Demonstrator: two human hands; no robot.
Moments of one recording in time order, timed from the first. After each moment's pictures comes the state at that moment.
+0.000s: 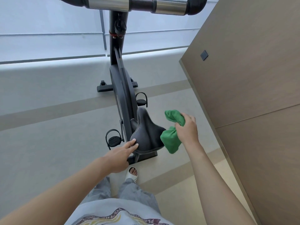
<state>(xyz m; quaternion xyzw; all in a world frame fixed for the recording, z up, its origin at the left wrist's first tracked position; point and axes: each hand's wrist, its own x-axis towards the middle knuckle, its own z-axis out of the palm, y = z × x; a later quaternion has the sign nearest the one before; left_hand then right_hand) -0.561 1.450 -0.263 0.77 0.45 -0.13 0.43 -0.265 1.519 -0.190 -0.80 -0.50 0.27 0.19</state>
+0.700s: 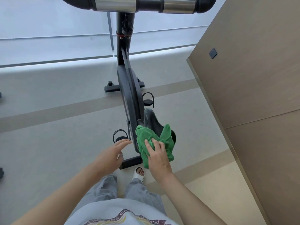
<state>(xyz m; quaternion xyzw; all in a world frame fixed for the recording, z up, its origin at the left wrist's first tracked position) -0.611 1.443 -0.248 0.70 0.56 0.03 0.44 -0.371 1.416 -0.263 -0.63 -0.76 0.17 0.03</state>
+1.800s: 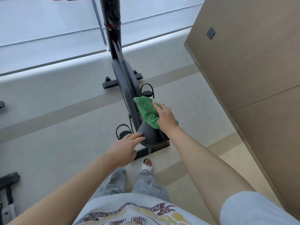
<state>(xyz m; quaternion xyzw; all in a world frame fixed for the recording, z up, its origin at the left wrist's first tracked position) -0.564 1.461 -0.253 0.80 0.46 -0.09 0.38 -0.330 1.548 -0.268 -0.67 -0.71 0.23 0.02</state>
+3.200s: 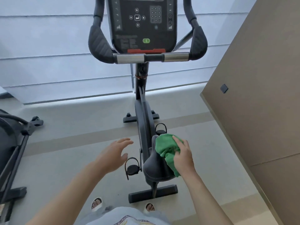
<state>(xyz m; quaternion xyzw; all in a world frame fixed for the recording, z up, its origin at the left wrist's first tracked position) -0.615 1.490 -0.158 0.70 0.64 0.06 0.31 -0.311 1.508 -0.181 -0.68 -0.59 0.33 0.27</state>
